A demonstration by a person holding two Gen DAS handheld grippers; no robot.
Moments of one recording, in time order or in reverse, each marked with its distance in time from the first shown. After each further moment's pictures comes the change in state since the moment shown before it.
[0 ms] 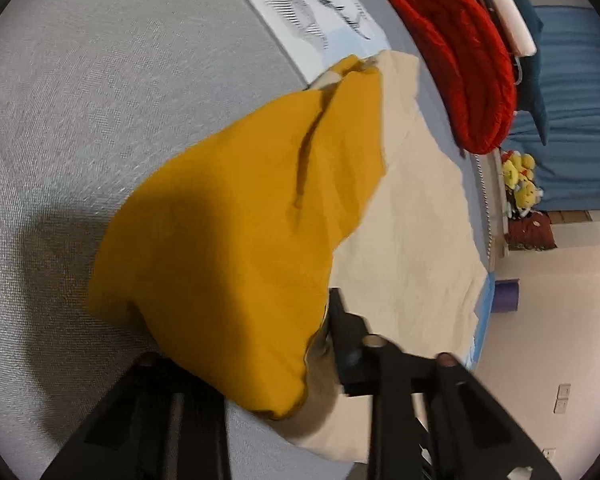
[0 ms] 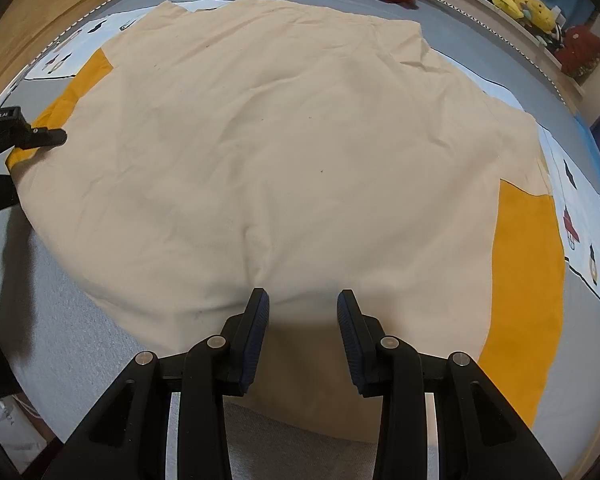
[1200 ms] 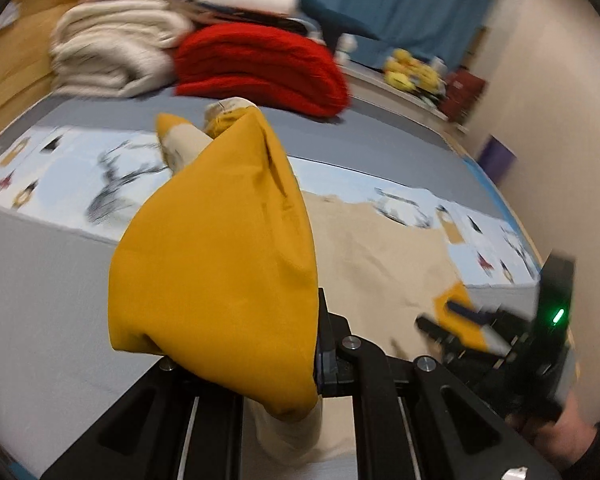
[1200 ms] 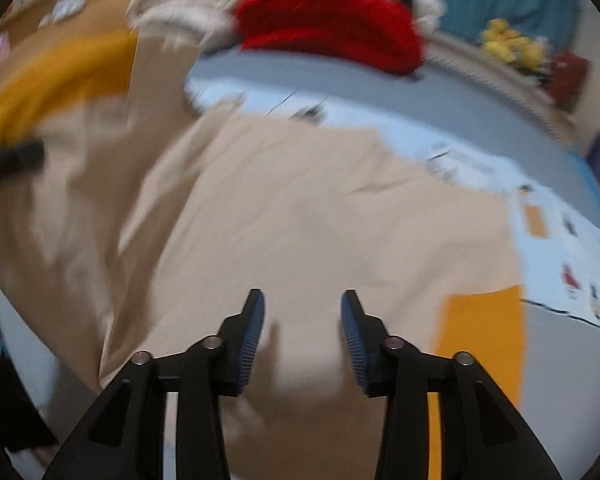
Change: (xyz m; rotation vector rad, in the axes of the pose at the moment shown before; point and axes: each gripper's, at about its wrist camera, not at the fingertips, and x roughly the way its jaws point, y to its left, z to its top) left arm -0.067 -0.178 -0.086 0.846 -0.203 0.105; right arm -0.063 0.021 0.046 0.088 -0.309 0.003
